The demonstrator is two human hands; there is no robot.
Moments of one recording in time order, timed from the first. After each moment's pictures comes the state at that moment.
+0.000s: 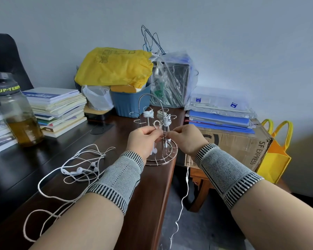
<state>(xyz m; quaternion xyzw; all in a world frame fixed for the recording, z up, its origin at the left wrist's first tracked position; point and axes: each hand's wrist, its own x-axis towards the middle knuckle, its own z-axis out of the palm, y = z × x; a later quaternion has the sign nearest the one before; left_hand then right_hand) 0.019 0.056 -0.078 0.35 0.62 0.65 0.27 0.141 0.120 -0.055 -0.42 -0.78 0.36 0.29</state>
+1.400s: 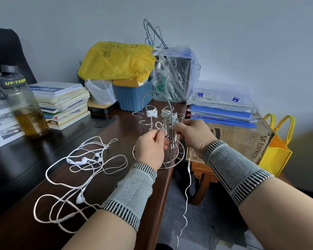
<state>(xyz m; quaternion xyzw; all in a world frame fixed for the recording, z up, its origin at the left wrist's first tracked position) 0.052 0.034 -0.102 0.39 0.67 0.62 0.14 0.155 0.116 -0.064 -0.38 -0.72 0.45 0.35</state>
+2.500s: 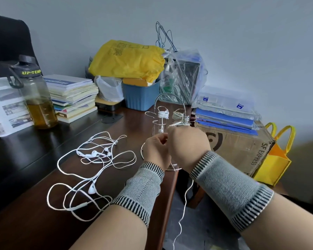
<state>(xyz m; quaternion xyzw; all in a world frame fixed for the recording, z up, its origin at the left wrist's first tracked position) 0.049 0.025 -0.112 0.34 0.64 0.66 0.21 0.131 0.029 -0.041 -0.37 -0.91 -0.10 0.18</state>
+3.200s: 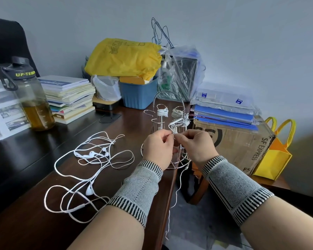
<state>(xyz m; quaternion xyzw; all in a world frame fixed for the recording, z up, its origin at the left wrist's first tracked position) 0.049 0.023 -0.107 0.43 0.66 0.59 0.16 0.152 0.073 -0.084 -0.40 -0.73 0.39 0.39</state>
